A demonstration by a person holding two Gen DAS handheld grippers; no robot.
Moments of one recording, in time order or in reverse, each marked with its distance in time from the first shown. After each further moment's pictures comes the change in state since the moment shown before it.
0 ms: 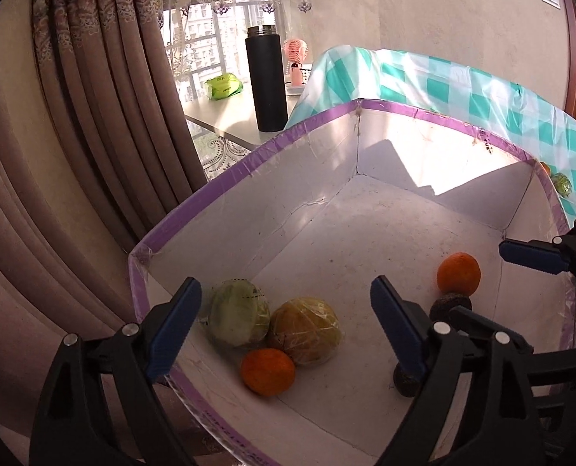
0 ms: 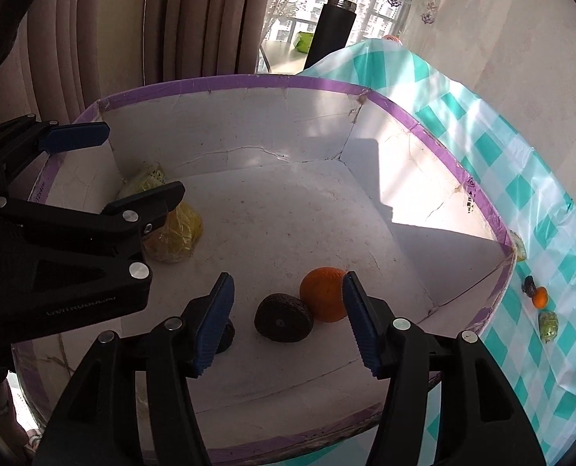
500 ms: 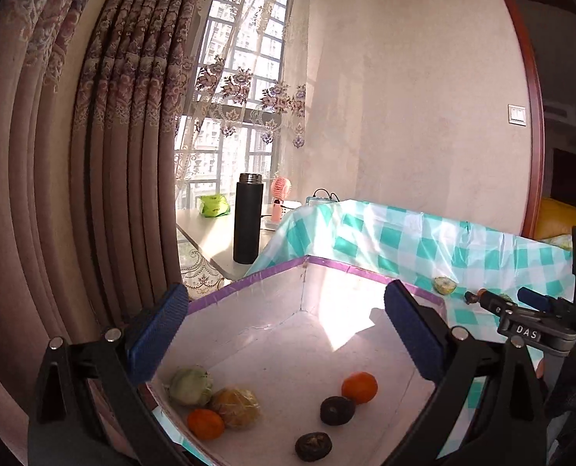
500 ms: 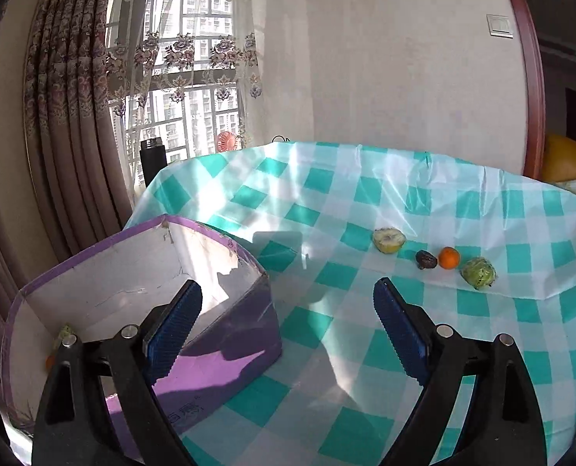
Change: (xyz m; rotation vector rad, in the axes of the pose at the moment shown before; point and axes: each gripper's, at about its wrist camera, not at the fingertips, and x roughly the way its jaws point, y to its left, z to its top) left arm -0.124 -0.036 -0.002 -0.145 -0.528 -0.159; right arm -0.070 -0.173 -0.072 0.556 -0.359 -0.237
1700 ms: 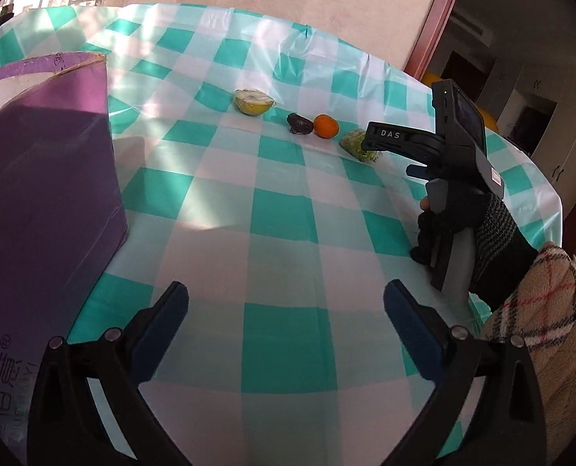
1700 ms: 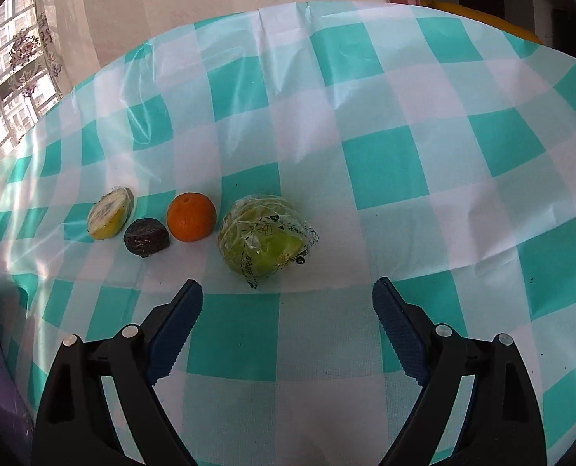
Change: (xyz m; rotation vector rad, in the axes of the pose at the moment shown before) left arm 0.172 -0.233 -0.140 0.040 0.627 -0.521; right arm 0.176 -0.259 -0.005 0.287 0.314 -0.325
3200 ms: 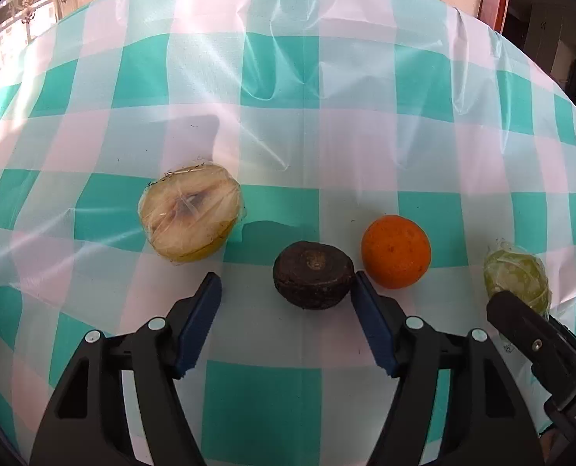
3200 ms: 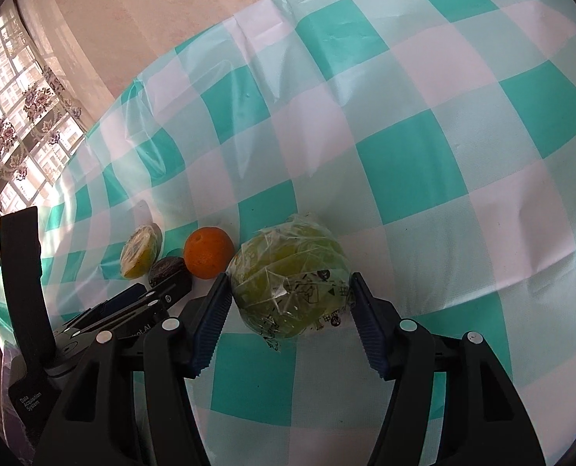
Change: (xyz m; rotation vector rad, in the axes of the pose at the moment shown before) left arm 0.230 -0.027 0.196 0.114 0.133 0.241; right arm 0.014 -0.030 0.011 0.166 0.009 0.242
